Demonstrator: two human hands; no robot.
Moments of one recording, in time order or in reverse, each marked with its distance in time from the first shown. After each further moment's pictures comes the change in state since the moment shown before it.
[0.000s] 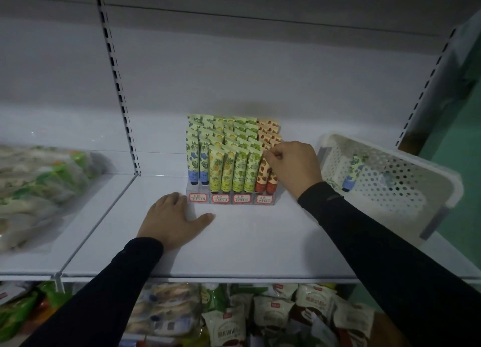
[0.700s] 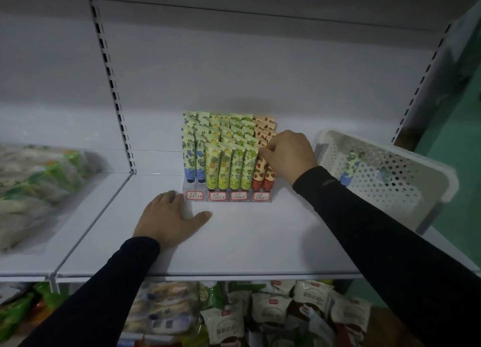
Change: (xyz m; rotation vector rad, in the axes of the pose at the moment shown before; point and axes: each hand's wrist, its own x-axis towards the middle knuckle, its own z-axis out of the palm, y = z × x) left_hand 0.000 -0.002 0.002 -0.002 0.016 0.006; right_hand 0.013 -0.006 -0.007 -0.076 -0.136 0.022
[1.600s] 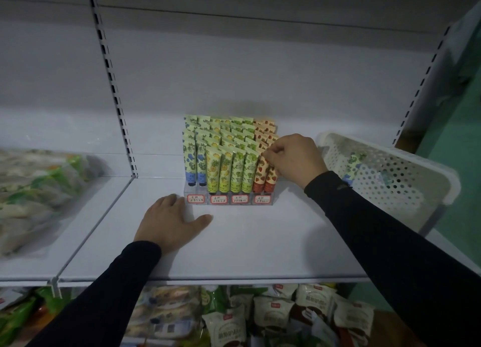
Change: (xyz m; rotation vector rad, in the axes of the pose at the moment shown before) left_hand 0.000 0.000 -0.001 -0.010 0.008 0.001; right_hand -0.006 0.008 -0.011 0.151 -0.026 0.013
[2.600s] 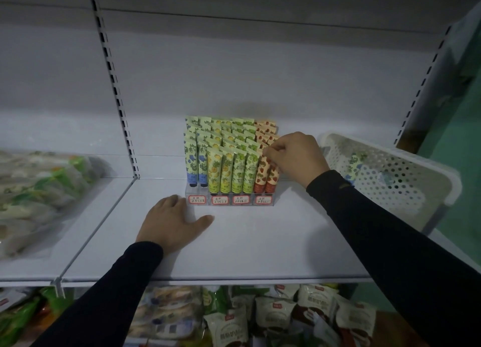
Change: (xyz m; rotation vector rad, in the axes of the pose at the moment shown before) left_hand -0.002 0.002 -0.004 -0.014 -0.022 -0.013; right_hand 0.004 0.002 -0.001 -0.012 0.029 -0.049
